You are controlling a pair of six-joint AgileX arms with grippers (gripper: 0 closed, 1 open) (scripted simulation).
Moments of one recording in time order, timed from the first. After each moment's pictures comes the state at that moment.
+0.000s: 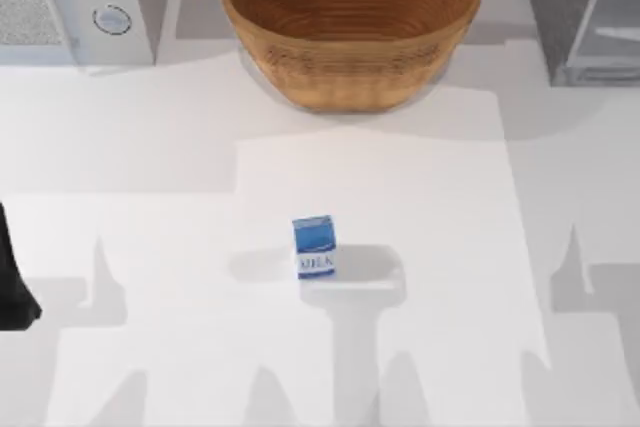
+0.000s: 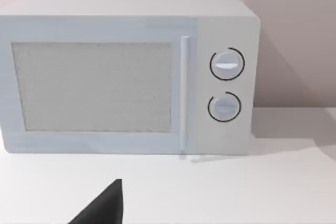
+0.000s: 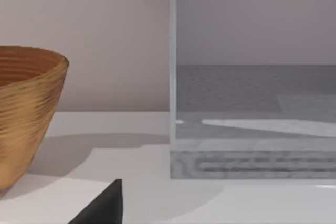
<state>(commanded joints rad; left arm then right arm) 0.00 0.00 0.00 0.00 0.00 0.00 0.36 0.31 0.01 0.30 0.36 0.01</state>
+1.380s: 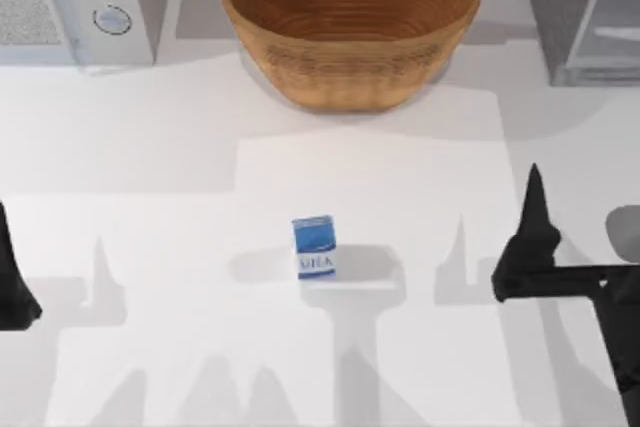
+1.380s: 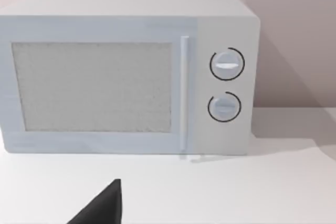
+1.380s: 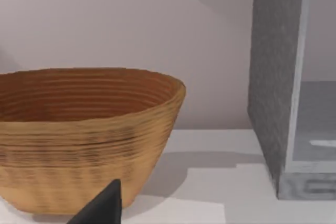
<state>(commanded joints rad) 0.00 0.00 0.00 0.00 0.00 0.00 0.99 1.06 0.17 0.92 0.96 0.02</state>
